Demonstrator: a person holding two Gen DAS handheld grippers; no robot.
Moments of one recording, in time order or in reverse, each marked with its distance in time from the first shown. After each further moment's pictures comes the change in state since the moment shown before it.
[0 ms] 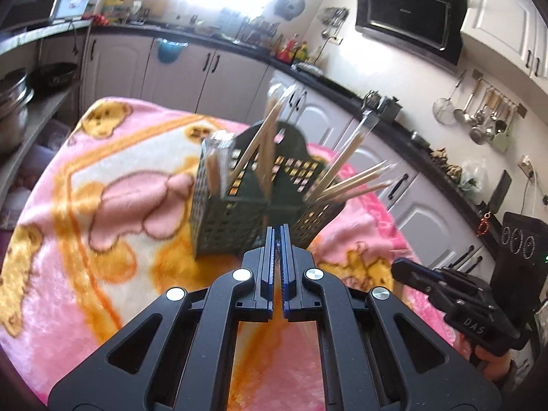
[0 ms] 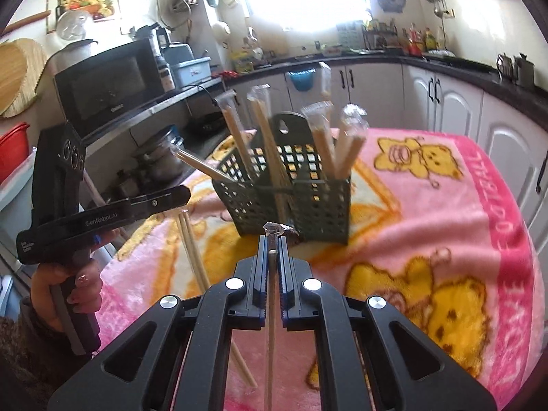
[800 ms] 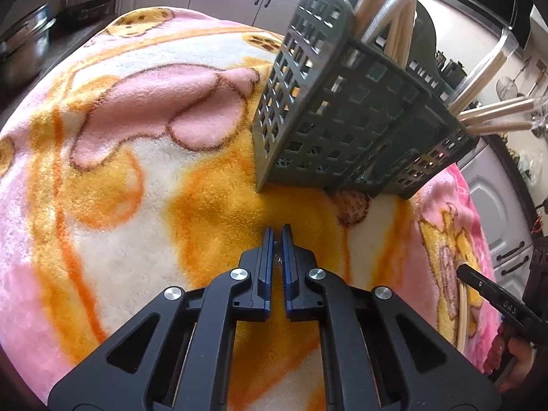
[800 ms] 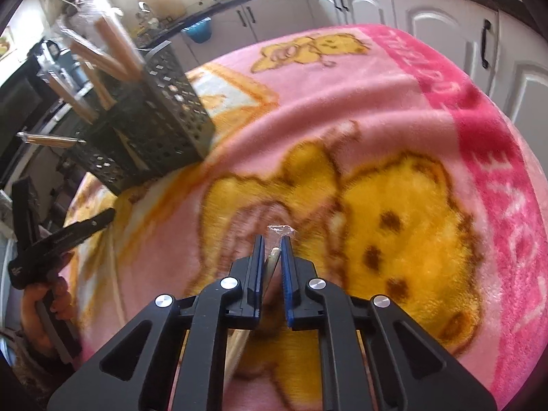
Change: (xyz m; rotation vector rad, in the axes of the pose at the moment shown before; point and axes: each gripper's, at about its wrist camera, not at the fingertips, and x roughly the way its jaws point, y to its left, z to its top) left arm 0.107 0.070 -0.061 -0.133 0.241 0.168; right arm 0.045 -0.114 -0.075 0.320 0.212 -0.202
